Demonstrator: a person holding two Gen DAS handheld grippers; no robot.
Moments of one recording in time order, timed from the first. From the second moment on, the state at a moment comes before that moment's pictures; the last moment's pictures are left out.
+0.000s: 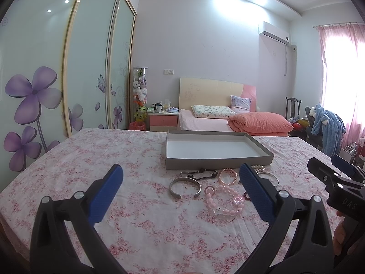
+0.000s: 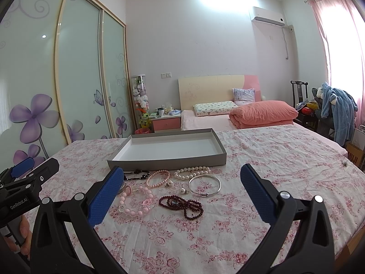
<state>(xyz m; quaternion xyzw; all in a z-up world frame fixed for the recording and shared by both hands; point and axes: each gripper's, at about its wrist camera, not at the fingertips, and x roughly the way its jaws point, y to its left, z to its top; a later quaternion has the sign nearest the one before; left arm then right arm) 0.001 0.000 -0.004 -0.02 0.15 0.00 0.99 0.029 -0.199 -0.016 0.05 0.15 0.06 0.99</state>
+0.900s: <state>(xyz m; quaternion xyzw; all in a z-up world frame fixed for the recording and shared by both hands) 0.029 -0.009 -0.030 -0.01 0.22 0.01 0.97 0.081 -0.210 -0.053 0.07 0.30 0.08 0.95</state>
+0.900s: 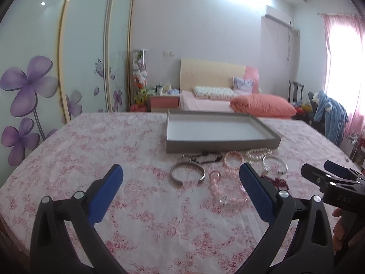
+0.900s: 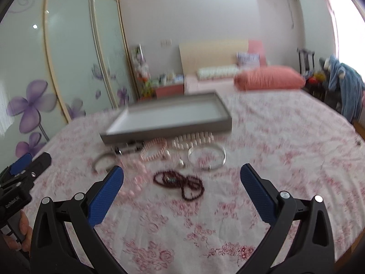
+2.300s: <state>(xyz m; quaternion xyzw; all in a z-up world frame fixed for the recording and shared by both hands) 0.143 -0.053 -0.098 0.02 0.45 -0.04 0.89 0.128 -0.186 -0.089 -0.03 0.43 0.12 0.90</state>
